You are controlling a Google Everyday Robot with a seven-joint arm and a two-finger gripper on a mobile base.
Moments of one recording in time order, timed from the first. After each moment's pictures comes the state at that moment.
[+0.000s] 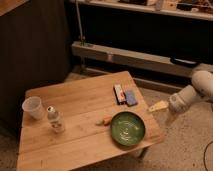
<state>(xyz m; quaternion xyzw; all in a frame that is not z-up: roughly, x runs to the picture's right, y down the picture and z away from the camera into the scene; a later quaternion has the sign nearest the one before) 0.260 0.168 0.724 -0.10 -0.50 -0.49 0.71</state>
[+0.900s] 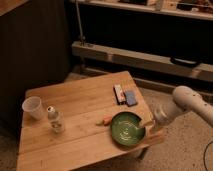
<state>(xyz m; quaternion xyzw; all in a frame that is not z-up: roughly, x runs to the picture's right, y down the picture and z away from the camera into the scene) 0.224 0.206 0.762 -0.13 -0.42 -0.50 0.75</state>
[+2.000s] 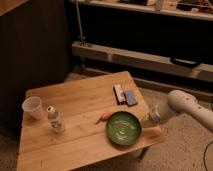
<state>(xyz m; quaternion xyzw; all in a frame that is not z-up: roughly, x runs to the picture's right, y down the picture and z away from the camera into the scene) 0.212 0.199 0.800 -0.13 -0.38 -0.48 0.78</state>
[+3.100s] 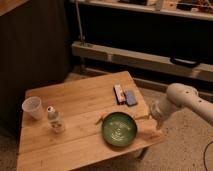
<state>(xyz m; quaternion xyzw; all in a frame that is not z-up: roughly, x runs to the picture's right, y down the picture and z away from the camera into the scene) 0.219 0.188 0.772 -0.16 -0.37 -0.51 0.76</state>
